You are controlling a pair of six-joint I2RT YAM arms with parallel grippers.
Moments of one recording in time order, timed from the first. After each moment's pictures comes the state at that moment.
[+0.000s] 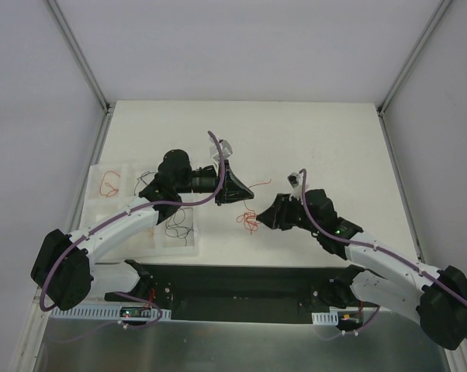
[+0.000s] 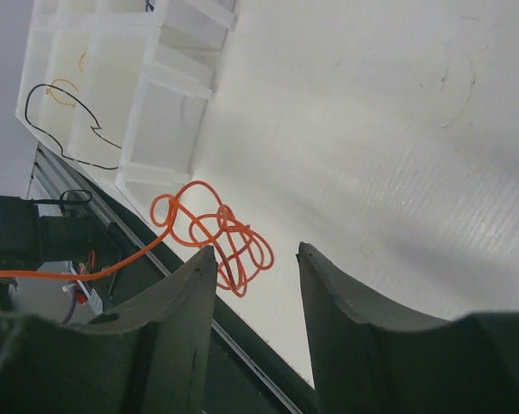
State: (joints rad) left arm -0.65 1.22 0.79 0.35 0.86 -0.45; right arm 0.72 0.94 0.44 0.03 -0.22 0.67
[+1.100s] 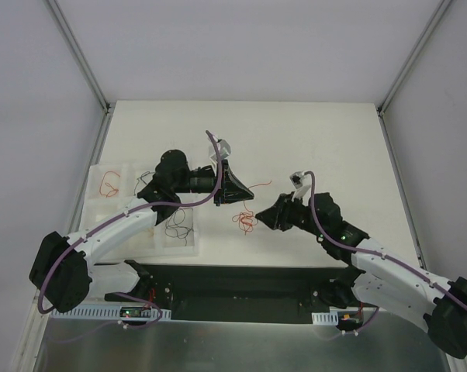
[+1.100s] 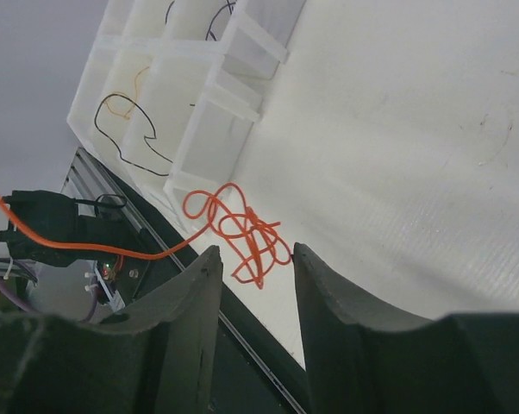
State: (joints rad) left arm -0.65 1.20 0.79 0.37 0.89 -0.47; right arm 0.76 0.83 0.42 0.09 -0.20 0.67
